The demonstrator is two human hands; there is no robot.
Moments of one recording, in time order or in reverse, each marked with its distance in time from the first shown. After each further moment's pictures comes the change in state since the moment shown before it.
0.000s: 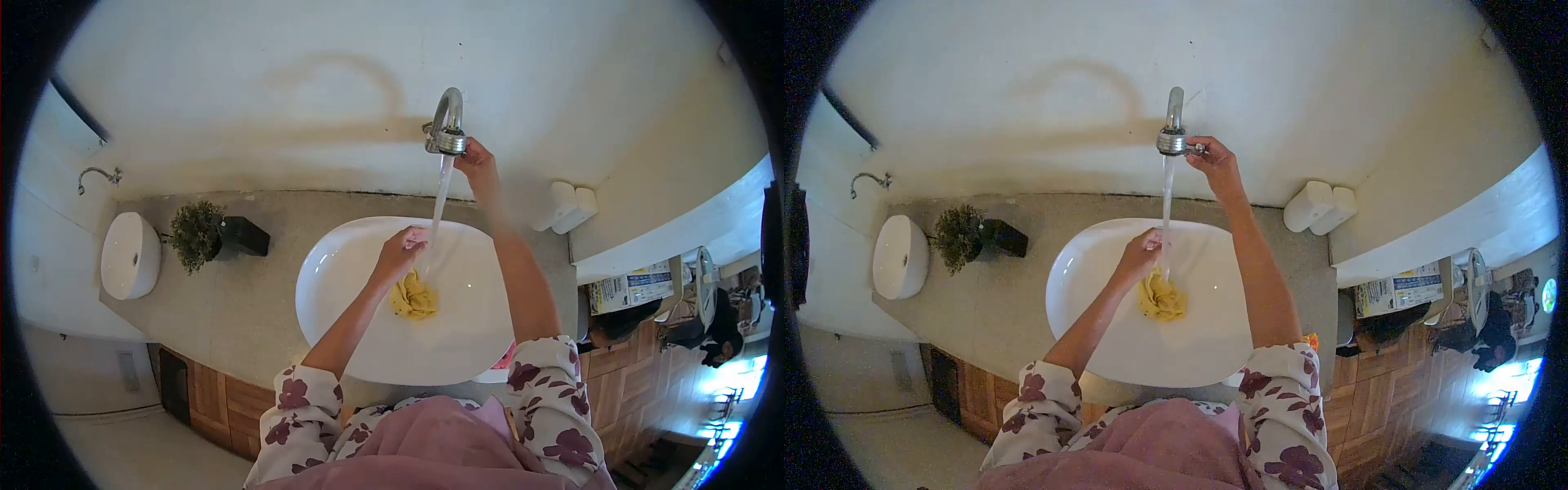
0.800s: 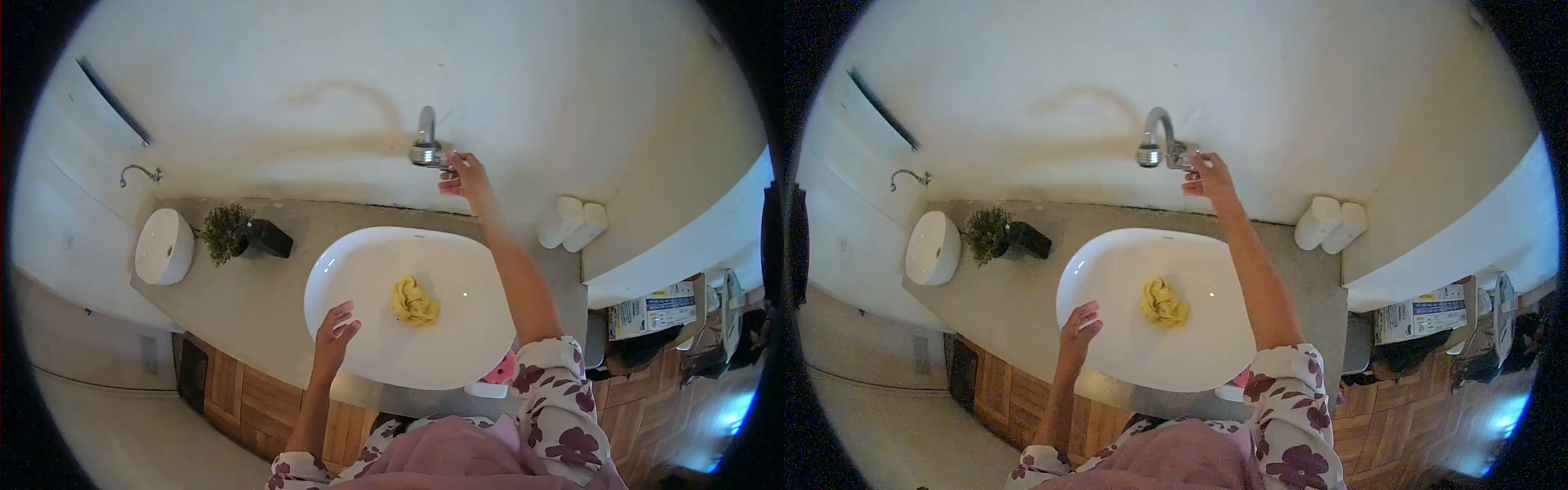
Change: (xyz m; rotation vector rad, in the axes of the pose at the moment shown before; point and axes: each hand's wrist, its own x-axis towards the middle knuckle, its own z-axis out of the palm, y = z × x) left_hand -0.202 0.039 -0.025 -0.067 0.459 -0.137; right_hand 0.008 -0.020 0.001 0.216 0.135 0.598
